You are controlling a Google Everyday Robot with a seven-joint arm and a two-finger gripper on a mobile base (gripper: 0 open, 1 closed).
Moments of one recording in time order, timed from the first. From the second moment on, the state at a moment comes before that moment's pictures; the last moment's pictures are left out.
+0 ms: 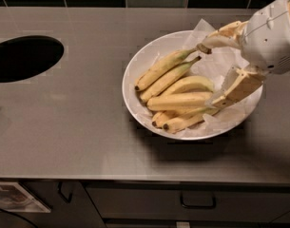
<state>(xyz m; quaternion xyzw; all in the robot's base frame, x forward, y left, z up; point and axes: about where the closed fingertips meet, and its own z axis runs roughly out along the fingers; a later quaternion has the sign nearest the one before) 0.451 -0.138 0.986 -0.67 0.65 0.05 0.35</state>
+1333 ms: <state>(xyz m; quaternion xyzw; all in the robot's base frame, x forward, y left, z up) 0.429 -0.089 0.979 -0.70 0.63 0.05 0.33</state>
